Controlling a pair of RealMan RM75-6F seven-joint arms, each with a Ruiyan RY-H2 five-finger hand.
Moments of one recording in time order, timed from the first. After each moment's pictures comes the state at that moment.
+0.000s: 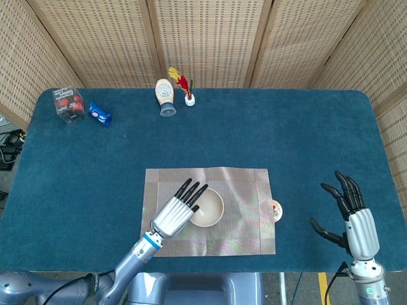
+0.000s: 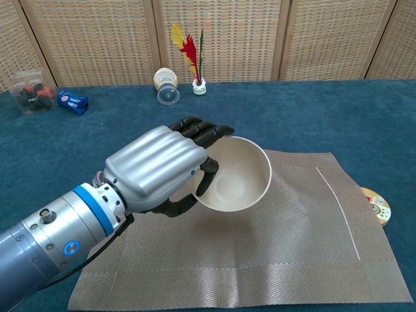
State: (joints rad) left arm -0.66 -1.90 -0.04 -1.40 1.50 1.19 0.73; right arm 0.12 -1.32 0.07 -1.52 -1.73 1.75 0.32
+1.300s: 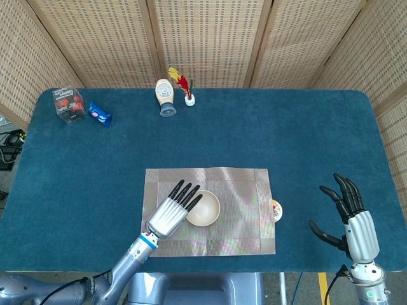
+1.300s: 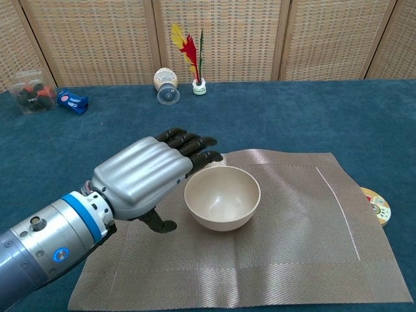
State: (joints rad) left arm -0.61 -1.88 -0.04 -1.42 1.47 1.17 0.77; right arm 0.11 -1.32 0.06 -1.53 -1.76 1.77 0.31
